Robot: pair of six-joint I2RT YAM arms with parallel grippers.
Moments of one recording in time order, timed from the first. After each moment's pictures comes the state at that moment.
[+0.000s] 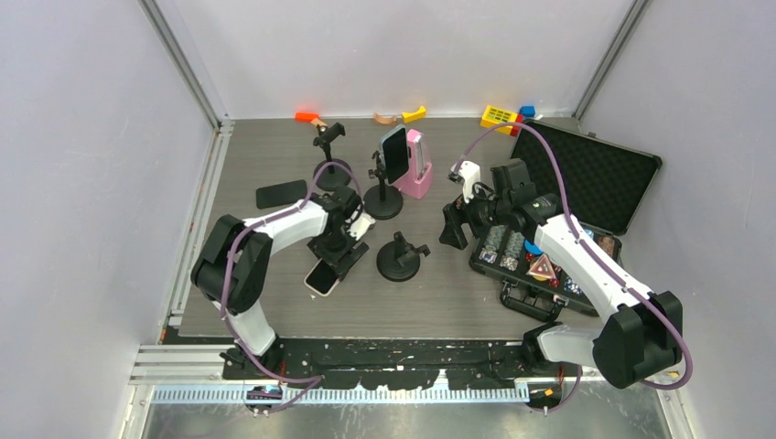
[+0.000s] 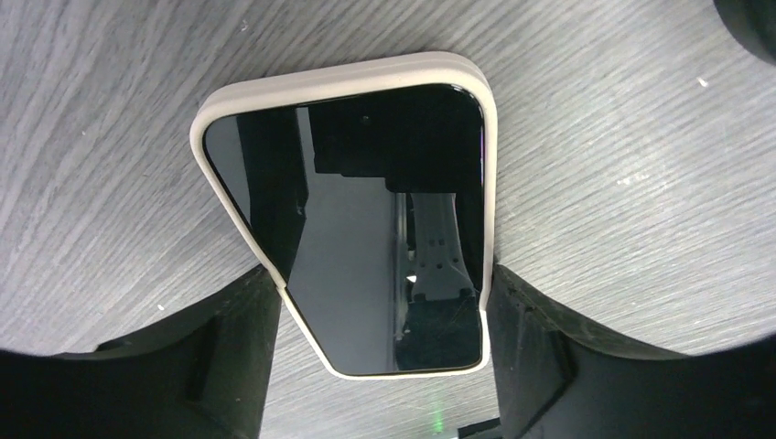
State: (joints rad) left arm -0.53 1.73 1.06 -0.78 0.01 0.21; right arm 0.35 1.24 0.99 -0.58 -0.51 -0.23
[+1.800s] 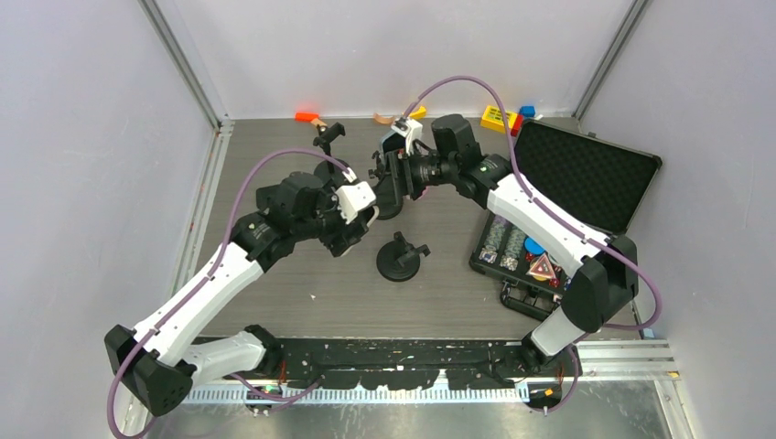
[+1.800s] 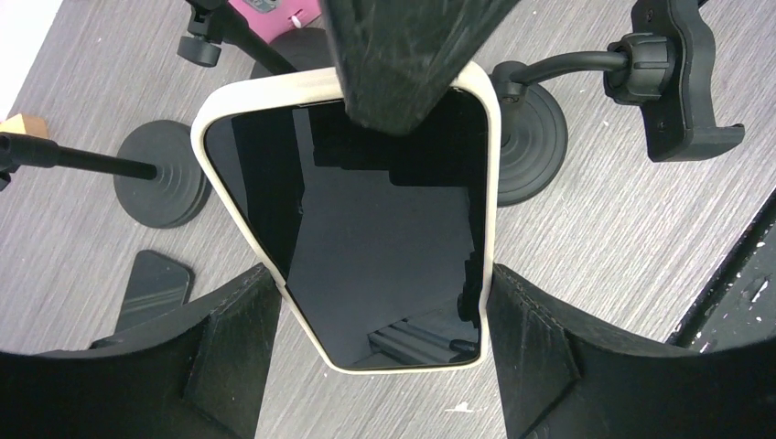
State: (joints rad) left arm -0.62 1.07 1.07 -0.63 0.18 0.42; right arm 0.61 1.57 1.45 -0.37 -0.69 0.36
